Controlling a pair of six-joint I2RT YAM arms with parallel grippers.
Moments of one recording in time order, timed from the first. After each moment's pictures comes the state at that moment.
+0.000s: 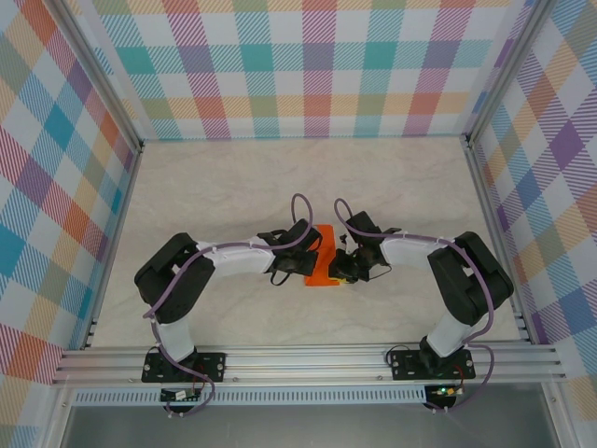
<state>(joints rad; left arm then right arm) -0.84 1.81 1.05 -0.32 -0.09 -0.49 0.56 1.67 0.80 -0.38 -0.47 0.71</state>
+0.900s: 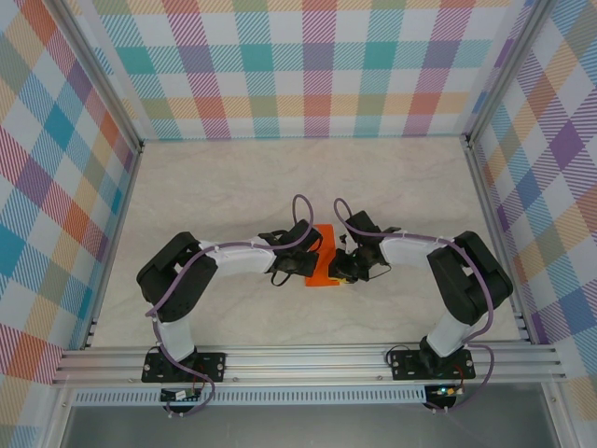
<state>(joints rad) -0.84 1.82 1.05 -0.31 -0.06 -0.49 0.56 1.67 0.81 -0.39 -0.46 0.71</state>
